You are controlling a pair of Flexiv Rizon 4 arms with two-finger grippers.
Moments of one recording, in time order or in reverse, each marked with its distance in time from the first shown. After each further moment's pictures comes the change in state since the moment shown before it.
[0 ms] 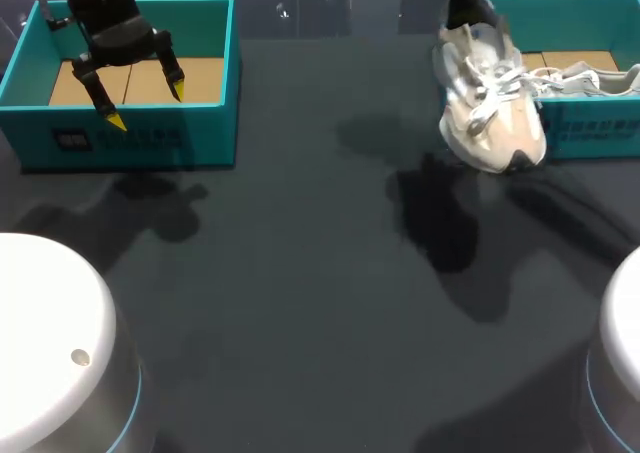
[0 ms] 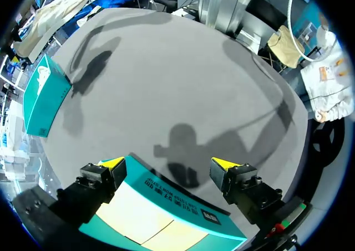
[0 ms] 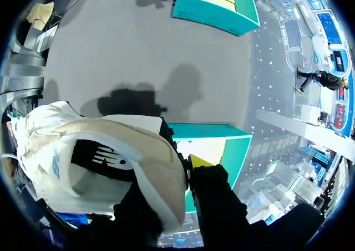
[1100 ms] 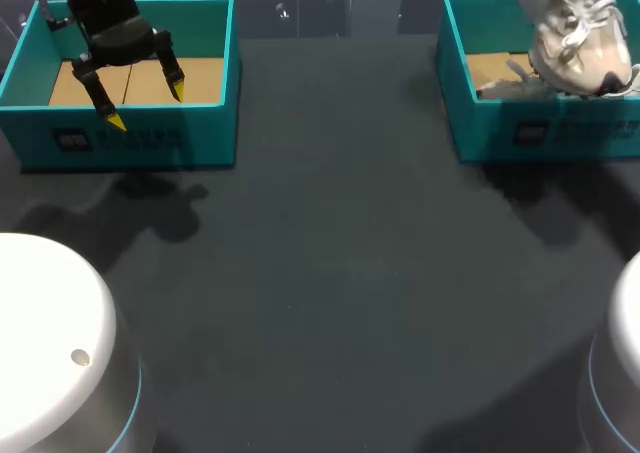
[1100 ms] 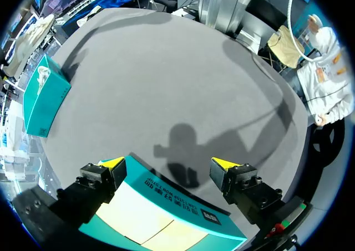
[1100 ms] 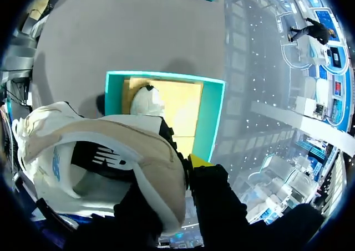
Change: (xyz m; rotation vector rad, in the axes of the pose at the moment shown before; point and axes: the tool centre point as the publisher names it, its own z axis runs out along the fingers) left arm 0.000 0.000 0.000 0.000 0.000 0.000; right arm -0.112 -0.154 0.038 0.042 -0.041 0.017
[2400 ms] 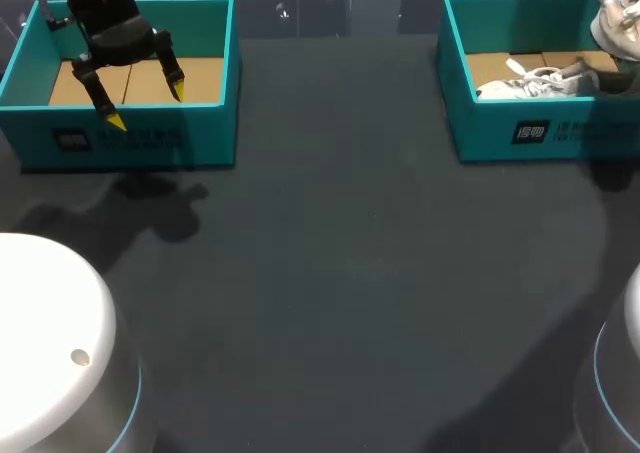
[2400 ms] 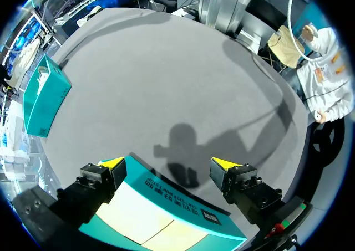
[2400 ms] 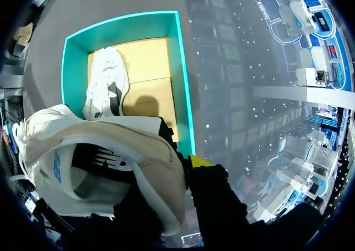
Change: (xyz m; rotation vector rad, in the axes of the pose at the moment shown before) left arm 0.000 0.000 0.000 0.000 0.000 0.000; right arm -0.061 -0.151 0.097 -0.046 0.050 0.238
